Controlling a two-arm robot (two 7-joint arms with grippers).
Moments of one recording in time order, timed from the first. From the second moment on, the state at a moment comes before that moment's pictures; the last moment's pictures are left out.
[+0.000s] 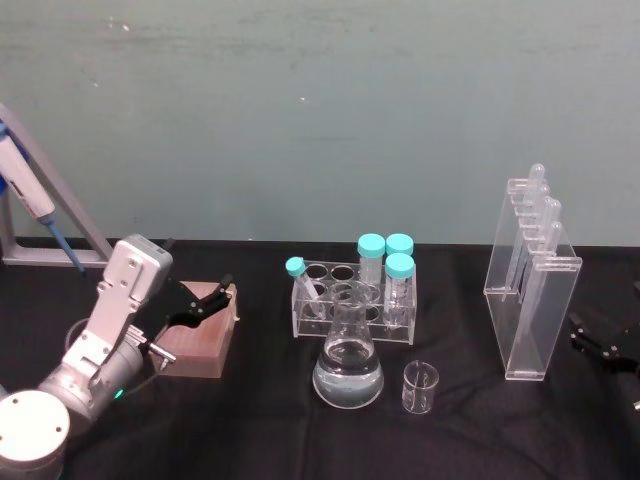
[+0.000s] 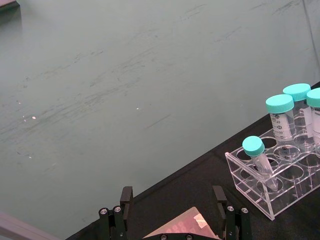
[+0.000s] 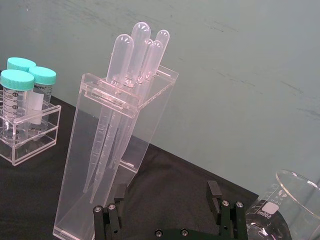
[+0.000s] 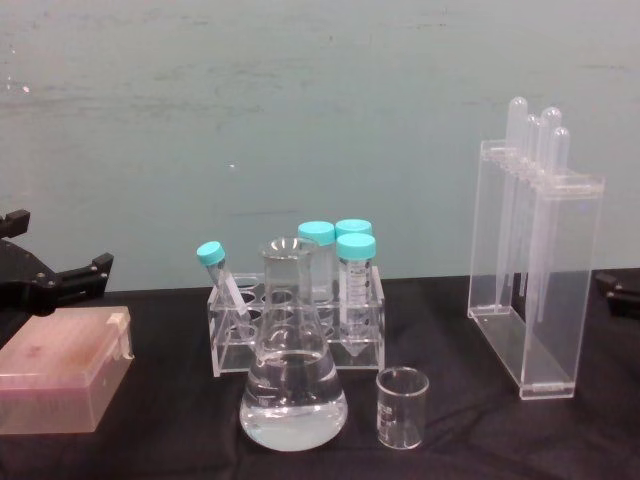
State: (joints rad) left arm -0.20 0.60 0.45 -1.41 -0.25 -0.12 0.03; right arm 0.20 0.60 -0.45 -1.41 0.25 -0.12 -0.03
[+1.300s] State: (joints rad) left arm -0.20 0.60 0.45 -1.41 -0.25 -0.12 0.03; right arm 0.04 0.62 -0.32 -1.68 0.19 0.00 -0.10
